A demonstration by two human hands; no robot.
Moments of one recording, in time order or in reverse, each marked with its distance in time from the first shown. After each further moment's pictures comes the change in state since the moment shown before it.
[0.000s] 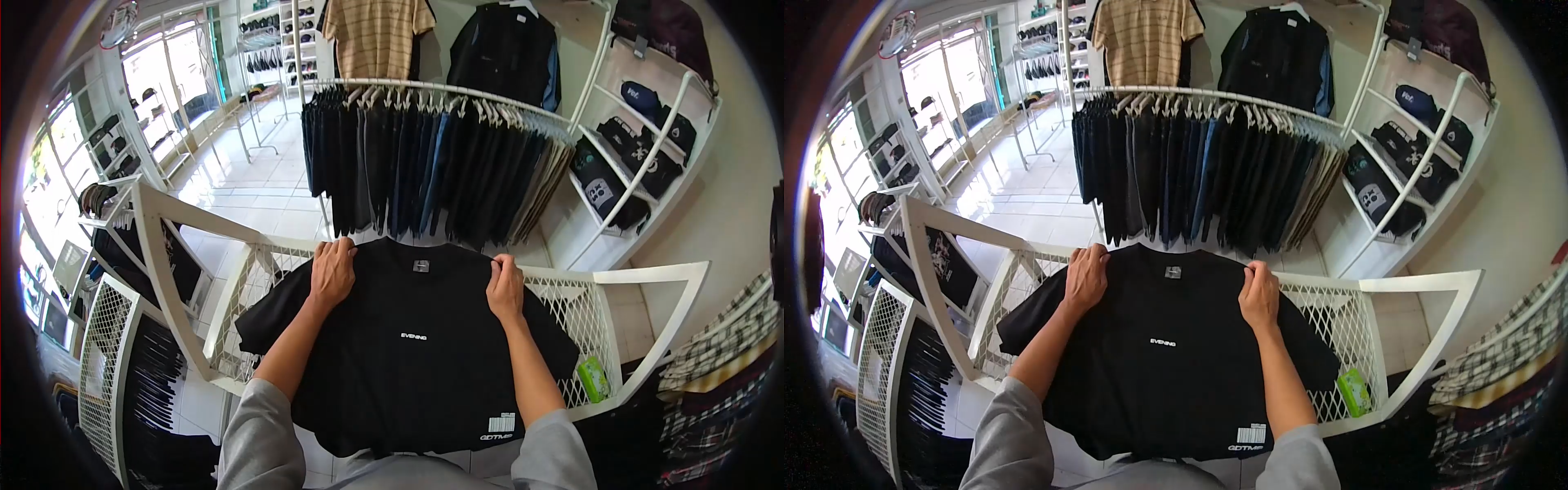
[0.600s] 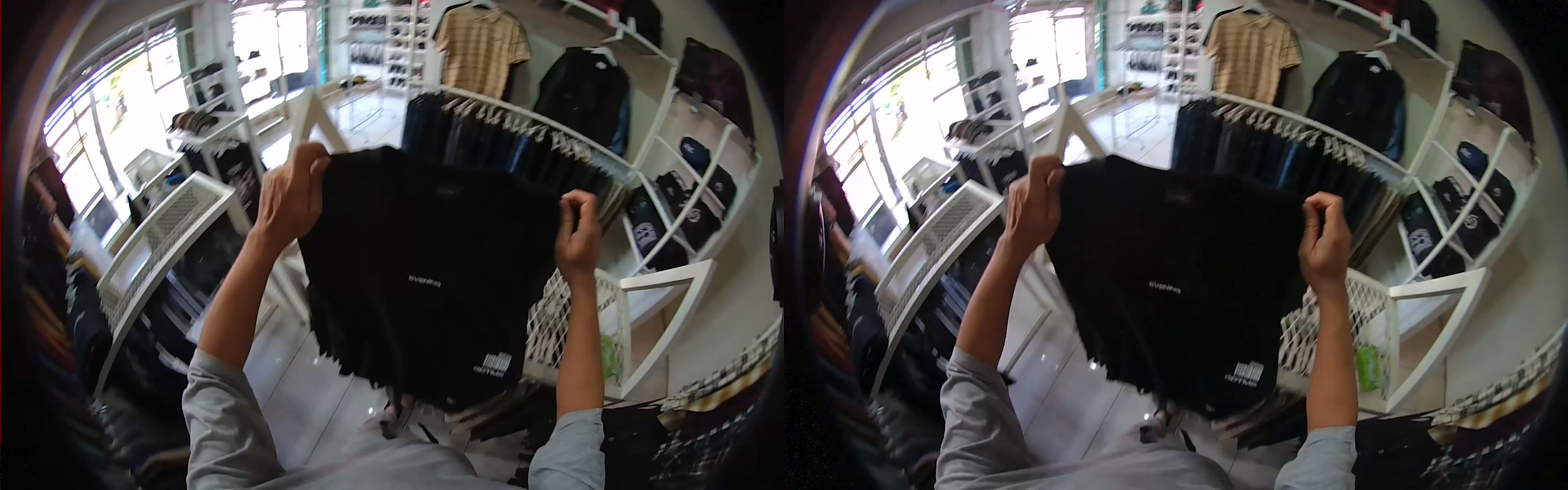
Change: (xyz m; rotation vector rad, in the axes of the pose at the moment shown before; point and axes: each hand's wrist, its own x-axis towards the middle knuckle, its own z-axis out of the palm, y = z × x) left_hand -0.089 0.103 -0.341 0.245 0.420 0.147; right_hand 0.035 -0.186 -0.183 0.380 0.196 -0.474
